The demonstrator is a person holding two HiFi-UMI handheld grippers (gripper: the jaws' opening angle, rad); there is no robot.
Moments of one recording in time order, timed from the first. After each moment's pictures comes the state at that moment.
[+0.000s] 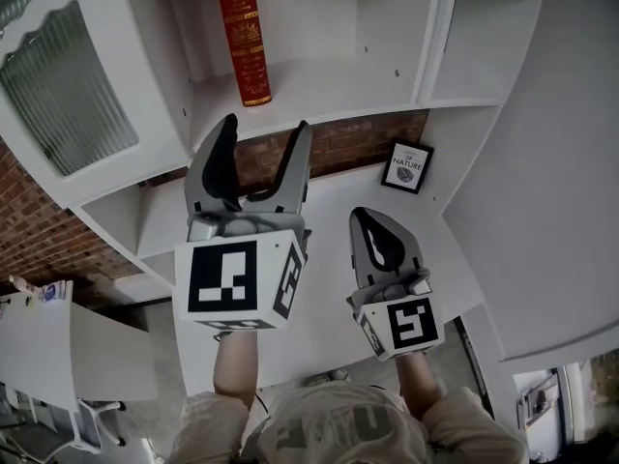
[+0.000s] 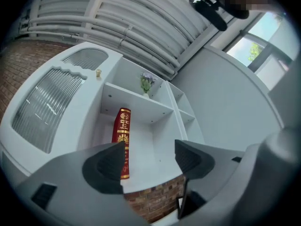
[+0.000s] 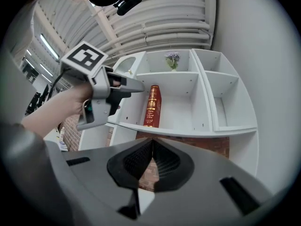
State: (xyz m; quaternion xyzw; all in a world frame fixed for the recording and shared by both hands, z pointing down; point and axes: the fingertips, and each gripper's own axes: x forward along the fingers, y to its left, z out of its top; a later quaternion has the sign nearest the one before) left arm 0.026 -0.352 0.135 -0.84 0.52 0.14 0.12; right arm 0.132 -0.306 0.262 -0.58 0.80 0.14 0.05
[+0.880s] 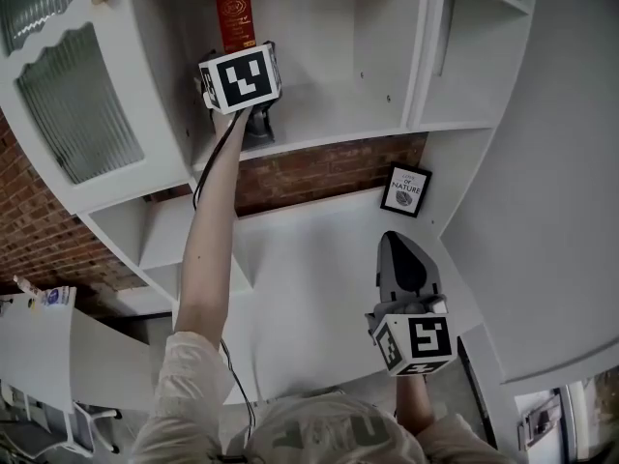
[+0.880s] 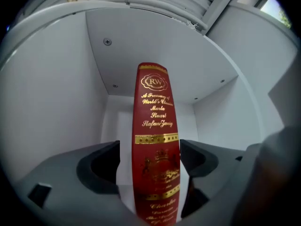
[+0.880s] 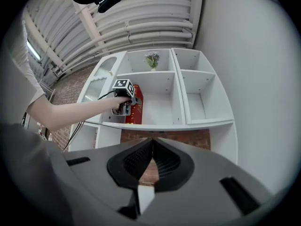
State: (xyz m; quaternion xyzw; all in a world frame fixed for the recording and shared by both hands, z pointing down) left arm -0.001 -0.569 0.078 -0.75 0.66 0.04 0.05; right arm 0.200 -0.292 0.276 -0.64 0.76 0.07 0.07
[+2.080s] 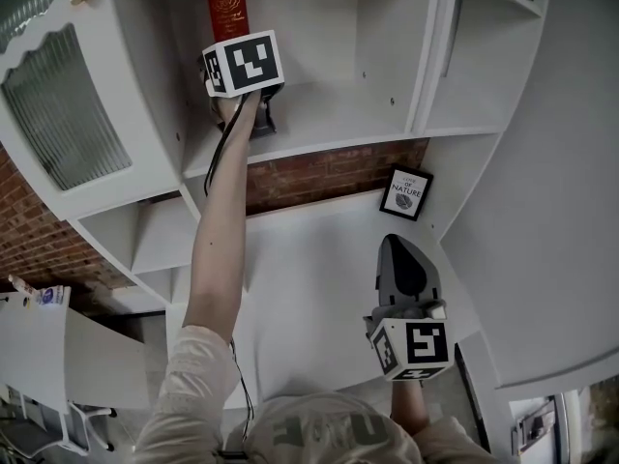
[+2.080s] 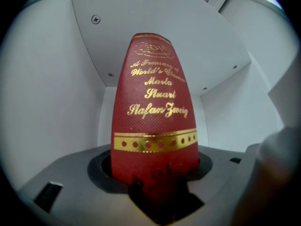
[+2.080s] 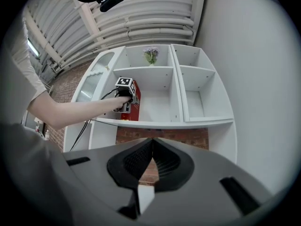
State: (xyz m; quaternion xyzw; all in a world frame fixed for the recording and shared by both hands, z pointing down) left arm 0.004 -0.608 0.085 -0.73 0.68 0.02 0.03; right arm 0.212 -0.317 0.283 -0.65 0.75 0.07 0.06
